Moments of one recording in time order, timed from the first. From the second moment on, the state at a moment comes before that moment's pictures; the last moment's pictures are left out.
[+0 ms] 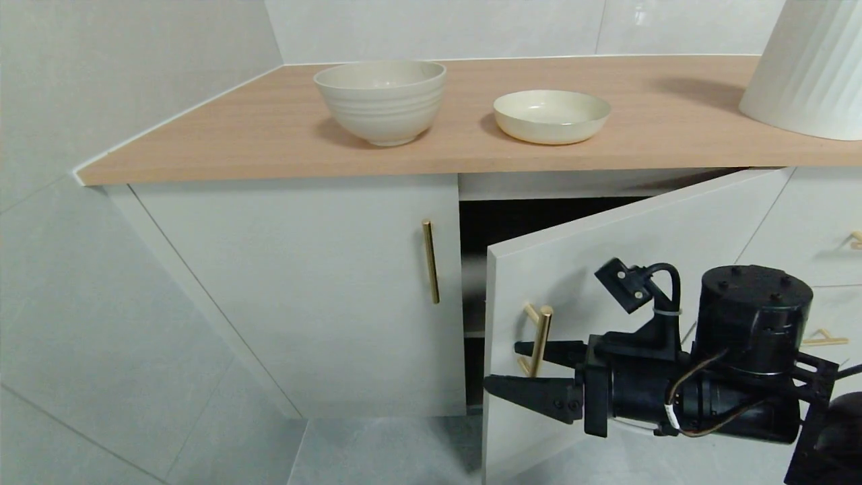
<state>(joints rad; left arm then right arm) 0.00 0.00 0.00 0.00 -0.02 0.01 0.75 1.71 -0.54 -1.00 0.52 0.41</state>
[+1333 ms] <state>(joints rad) -0.30 0.96 -0.59 -0.37 -0.32 -0.29 0.81 1.54 -0.27 -1.00 0.54 0.41</state>
